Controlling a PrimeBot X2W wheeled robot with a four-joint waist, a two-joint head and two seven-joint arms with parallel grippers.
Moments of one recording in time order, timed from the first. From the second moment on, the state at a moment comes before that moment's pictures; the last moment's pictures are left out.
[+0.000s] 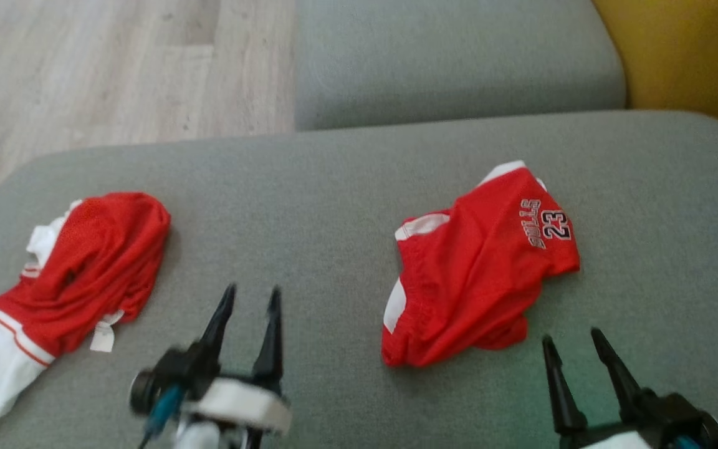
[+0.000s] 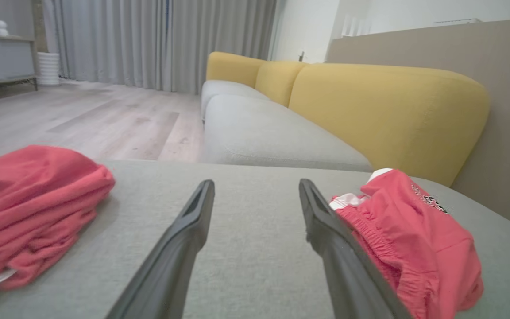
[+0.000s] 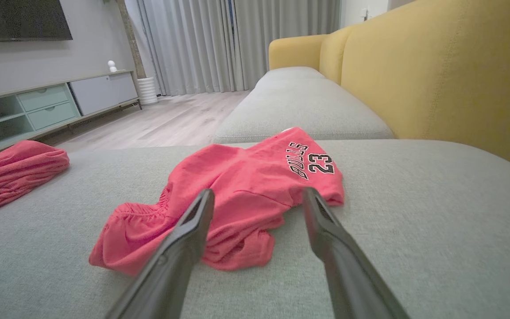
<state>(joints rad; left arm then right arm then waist) -0.03 0.06 -0.31 0.32 -0.31 -0.03 -0.25 0.23 -0.04 0.07 0.15 0.09 0.13 -0.26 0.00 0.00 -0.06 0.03</state>
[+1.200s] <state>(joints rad) -0.85 0.04 -0.93 0.97 -0.99 -0.08 0.03 -0.03 -0.06 0.22 0.13 0.06 0.13 -0.26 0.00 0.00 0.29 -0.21</state>
